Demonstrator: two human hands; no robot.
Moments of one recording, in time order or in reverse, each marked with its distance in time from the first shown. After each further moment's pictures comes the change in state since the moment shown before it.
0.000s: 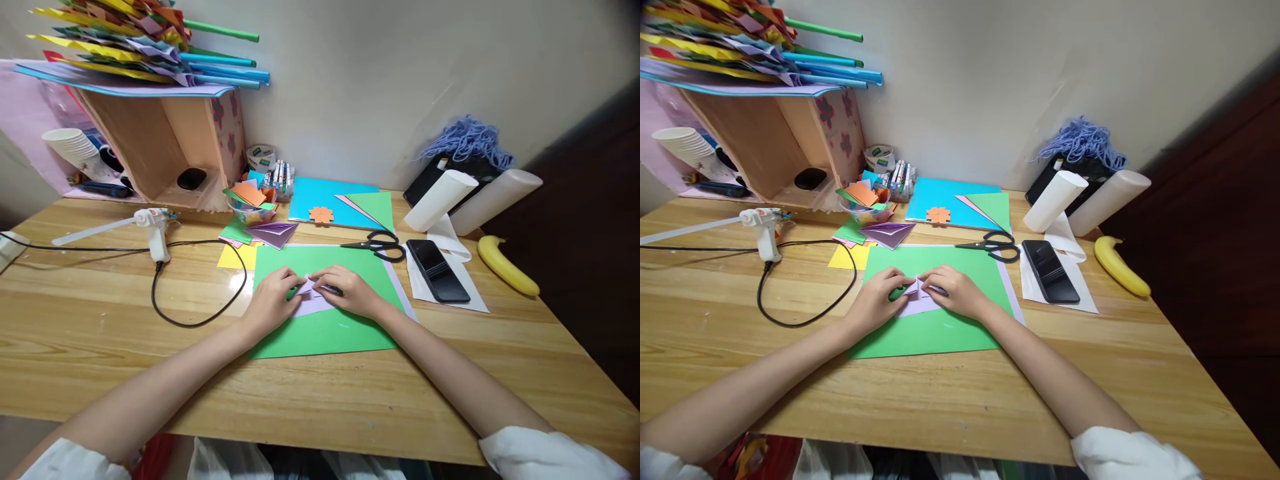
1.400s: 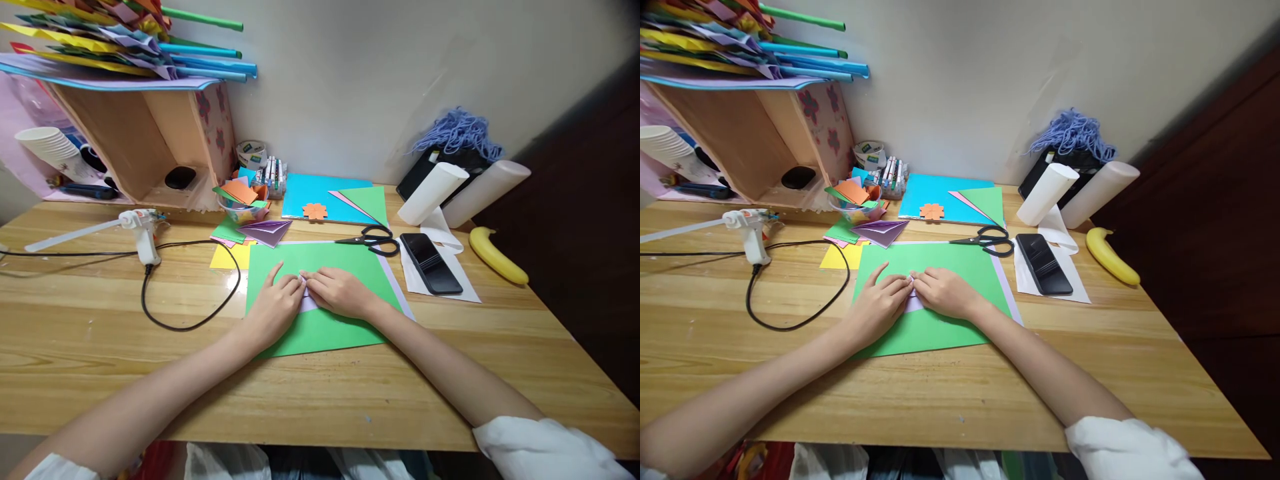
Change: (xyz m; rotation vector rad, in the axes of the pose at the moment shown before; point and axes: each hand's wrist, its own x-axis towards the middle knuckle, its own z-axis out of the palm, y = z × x) left_hand -0.002 0.013 0.005 0.505 -0.049 0.329; right_hand 0.003 -0.009 0.007 -0.563 -0.065 -0.191
